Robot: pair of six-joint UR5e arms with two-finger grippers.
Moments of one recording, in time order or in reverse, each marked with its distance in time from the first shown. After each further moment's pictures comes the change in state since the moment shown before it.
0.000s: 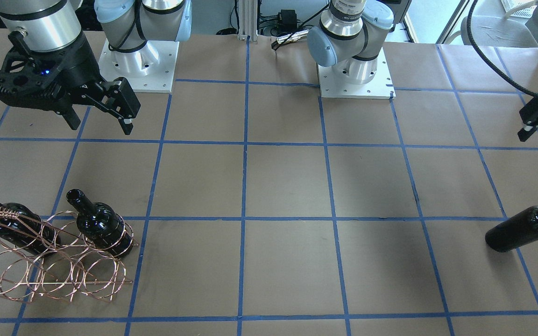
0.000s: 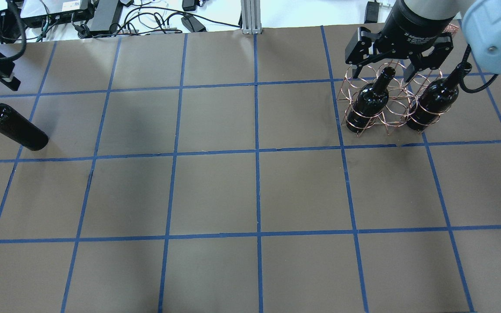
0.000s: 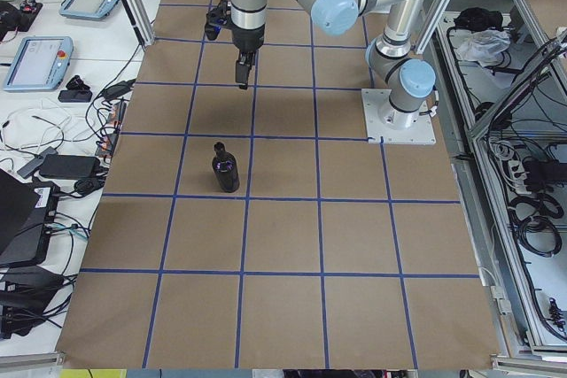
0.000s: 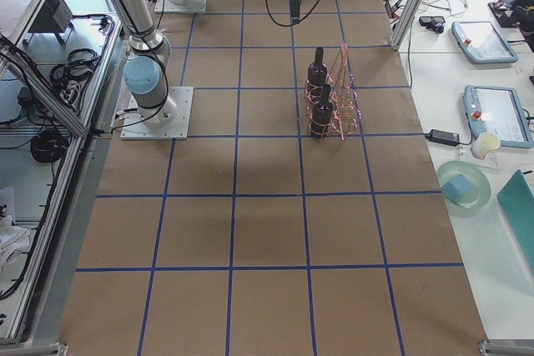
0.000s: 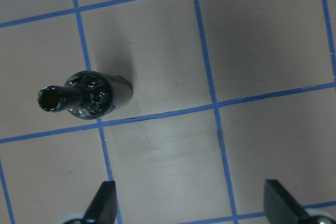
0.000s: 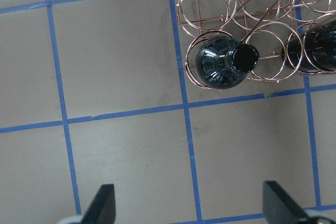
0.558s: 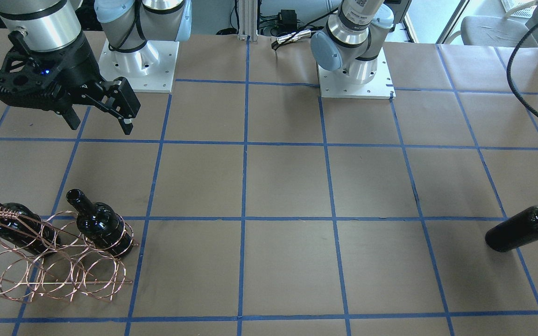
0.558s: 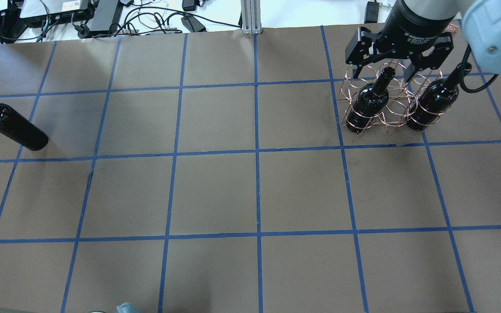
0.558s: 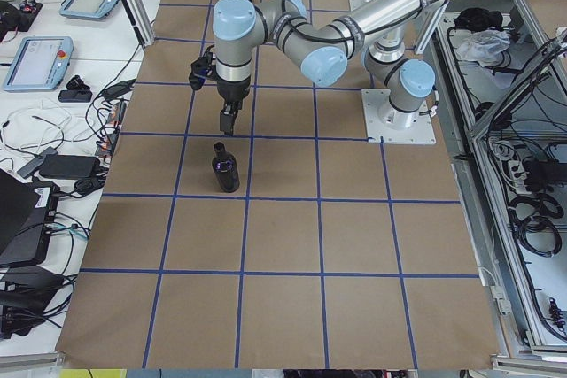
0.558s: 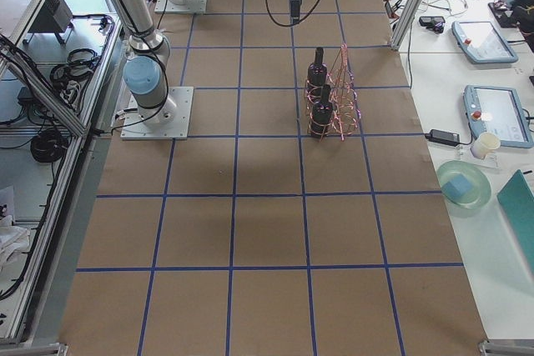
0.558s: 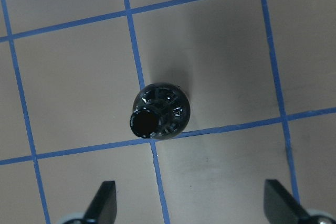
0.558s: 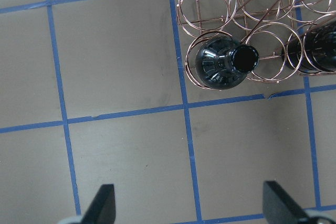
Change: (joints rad) left arm 0.084 -0.162 0.057 0.139 0.002 0.093; right arm 0.000 0.000 0.000 0.000 0.000 -0.001
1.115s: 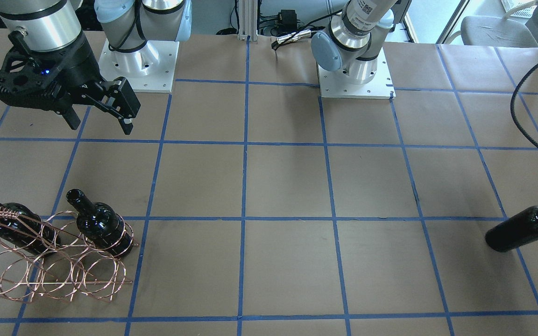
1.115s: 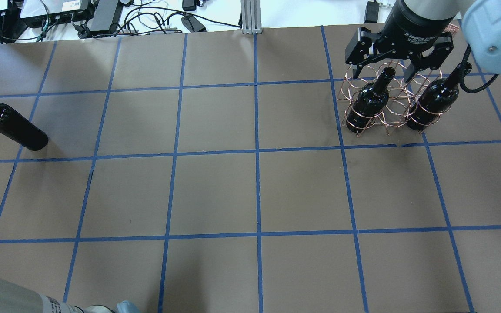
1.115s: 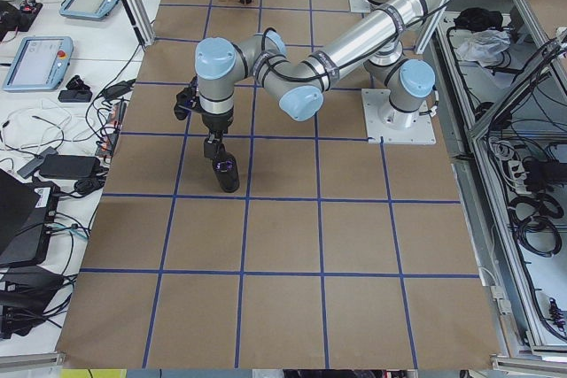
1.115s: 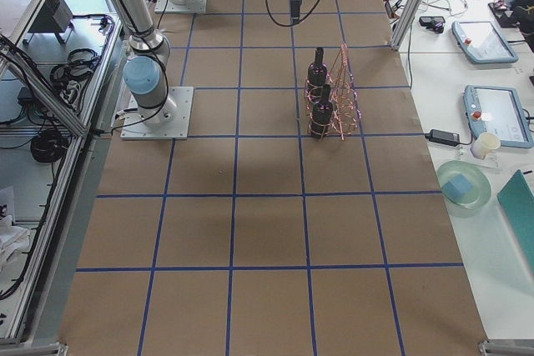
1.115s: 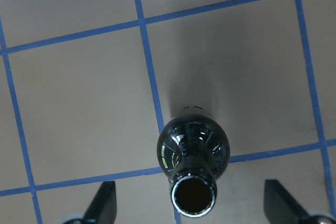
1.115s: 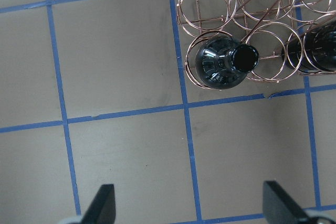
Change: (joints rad) left arm 0.005 -0.117 0.011 0.083 -0.013 -0.012; right arm 0.000 0.000 0.000 0.000 0.000 0.000
